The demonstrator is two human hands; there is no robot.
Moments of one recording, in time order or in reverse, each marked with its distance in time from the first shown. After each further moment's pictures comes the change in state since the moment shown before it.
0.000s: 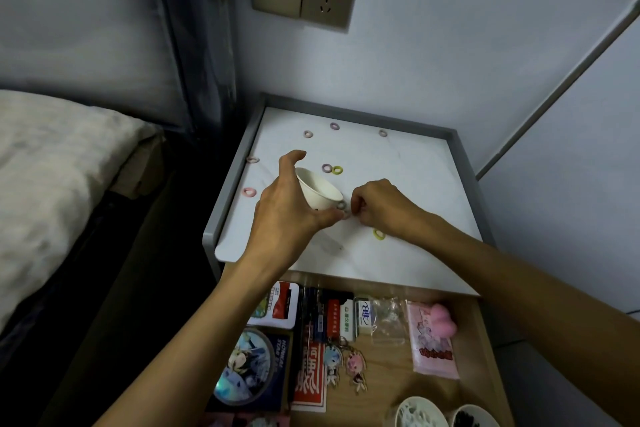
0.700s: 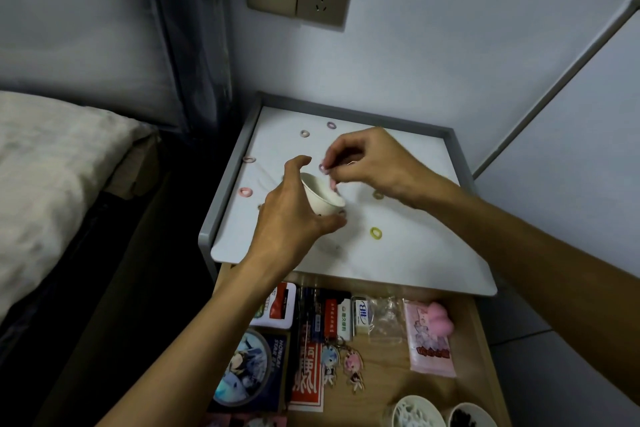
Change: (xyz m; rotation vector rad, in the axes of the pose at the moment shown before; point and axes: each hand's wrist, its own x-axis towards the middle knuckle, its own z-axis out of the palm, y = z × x) left_hand -0.001 -0.002 0.007 0.003 -0.068 0.013; right_hand -0.030 -0.061 -0.083 0.765 0.061 -0.182
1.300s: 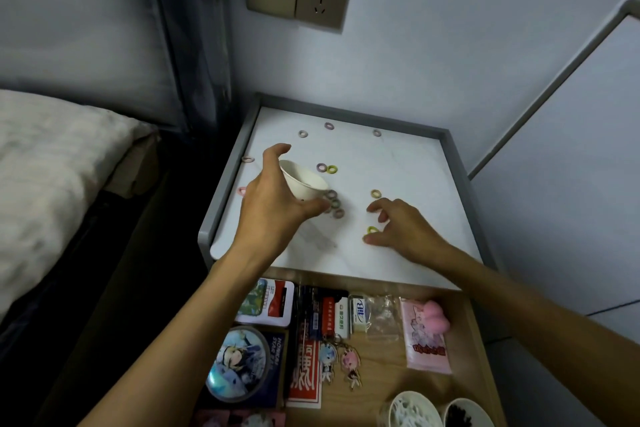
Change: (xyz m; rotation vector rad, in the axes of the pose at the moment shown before) left_hand 0.005 -0.002 -0.014 -0.051 0.102 -0.031; right_hand -0.048 0.114 0.005 -0.488 0.030 0.378
